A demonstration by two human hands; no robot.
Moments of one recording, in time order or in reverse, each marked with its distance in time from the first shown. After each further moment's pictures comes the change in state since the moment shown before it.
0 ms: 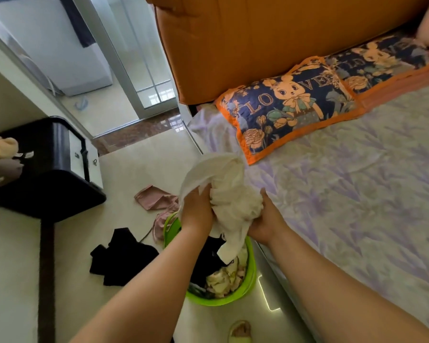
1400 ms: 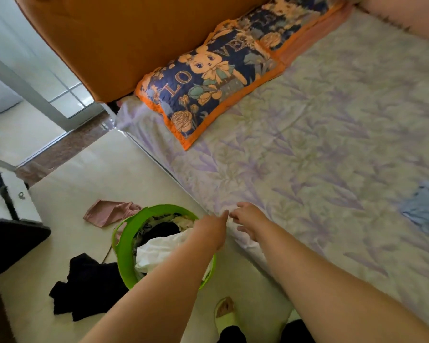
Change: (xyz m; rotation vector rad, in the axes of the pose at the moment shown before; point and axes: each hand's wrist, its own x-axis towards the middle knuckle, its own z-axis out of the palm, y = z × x) left_hand -0.062 0.091 0.159 0.870 -0.766 0.401; right_hand -0.029 -0.024 -0.155 -0.755 0.520 -0.054
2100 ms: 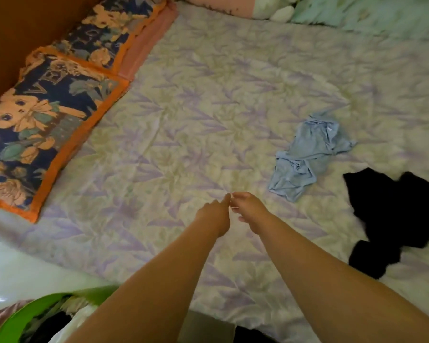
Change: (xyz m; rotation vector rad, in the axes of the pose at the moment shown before) left_hand 0.124 0.402 -0.084 0.095 0.041 0.401; right_hand 0.010 0.117 -0.397 0.470 0.347 0.026
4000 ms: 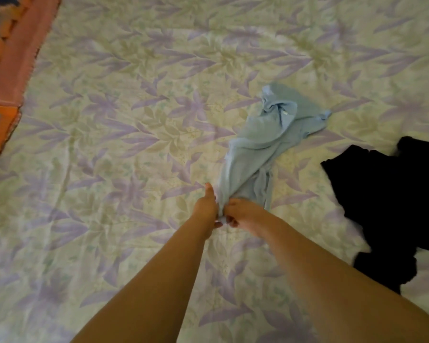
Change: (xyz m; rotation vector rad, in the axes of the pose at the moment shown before) left_hand 0.232 0.150 0.001 -1.234 -0.134 -0.505; right_hand 0.172 0.017 -0.178 0.209 -0.193 0.044
